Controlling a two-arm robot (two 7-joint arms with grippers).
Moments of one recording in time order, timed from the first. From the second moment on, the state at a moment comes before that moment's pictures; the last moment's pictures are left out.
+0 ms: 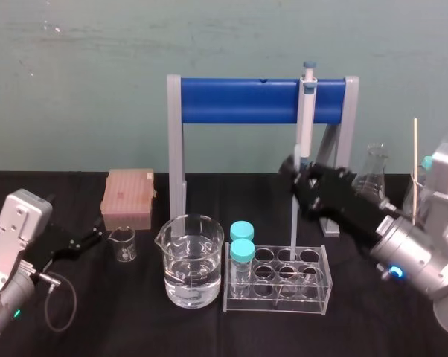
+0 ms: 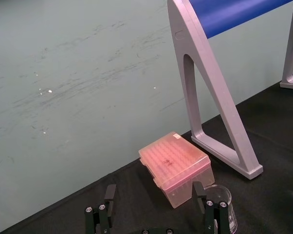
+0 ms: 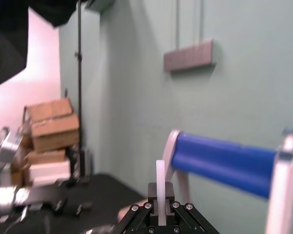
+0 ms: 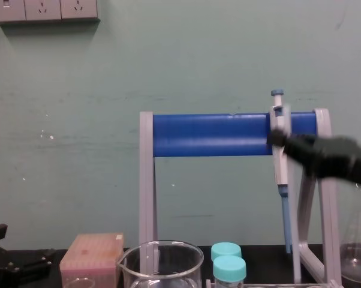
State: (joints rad) left arm -0.20 0.60 0.45 -1.41 -0.25 -0.12 0.03; right arm 0.30 0.43 -0.35 -1.42 0.59 -0.26 0.62
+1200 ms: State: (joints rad) left arm -0.20 0.60 0.45 -1.41 -0.25 -0.12 0.03; right arm 0.35 0.42 -0.21 -1.39 0.53 -0.26 0.55
